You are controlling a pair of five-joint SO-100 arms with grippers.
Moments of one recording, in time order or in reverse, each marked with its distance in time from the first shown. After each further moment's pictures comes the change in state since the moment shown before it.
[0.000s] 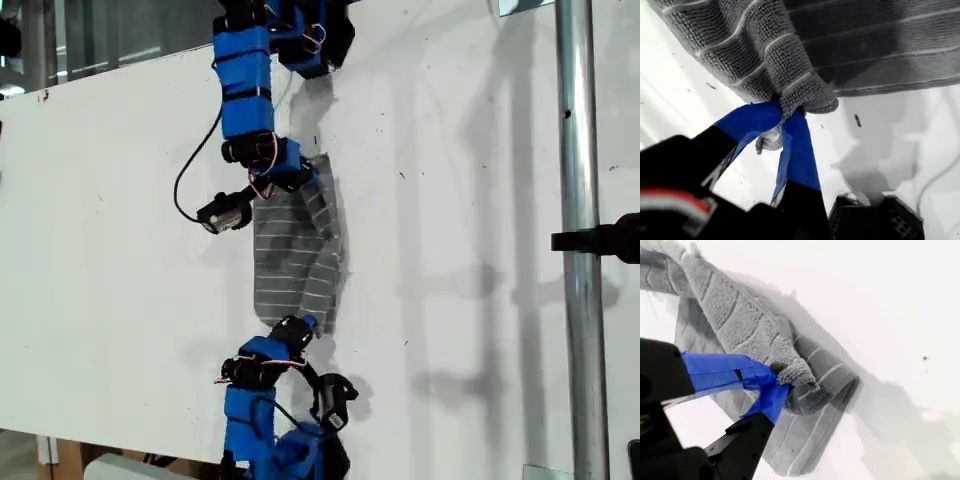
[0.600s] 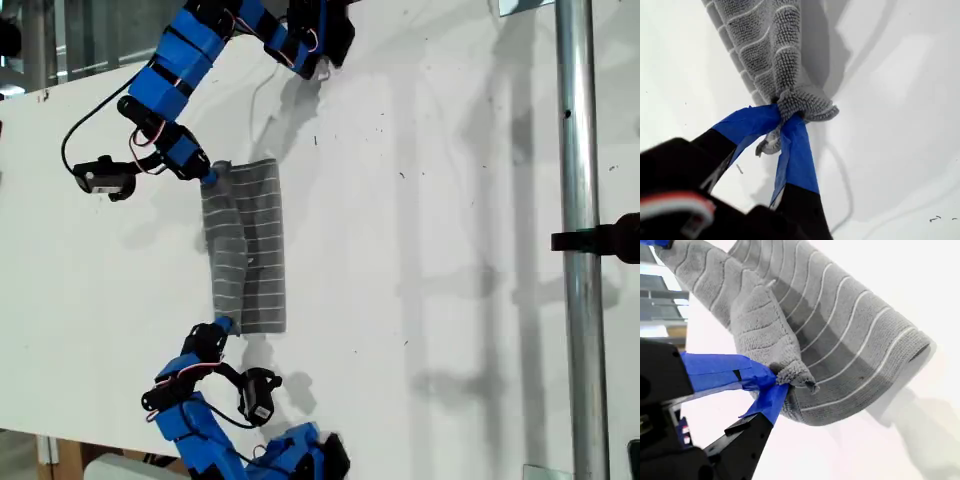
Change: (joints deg) arm 0 -28.3 1.9 -9.8 1.9 20.2; arm 1 35.2 0.2 -12.0 -3.5 -26.8
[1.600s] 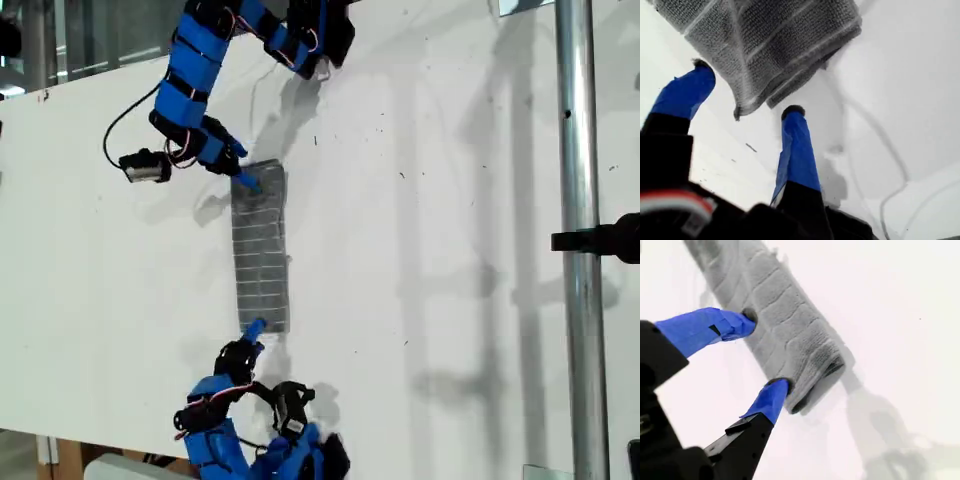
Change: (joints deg) arm 0 6.7 22.4 28.6 -3.5 -17.4; arm 1 1.8 4.2 23.8 -5.7 13.4
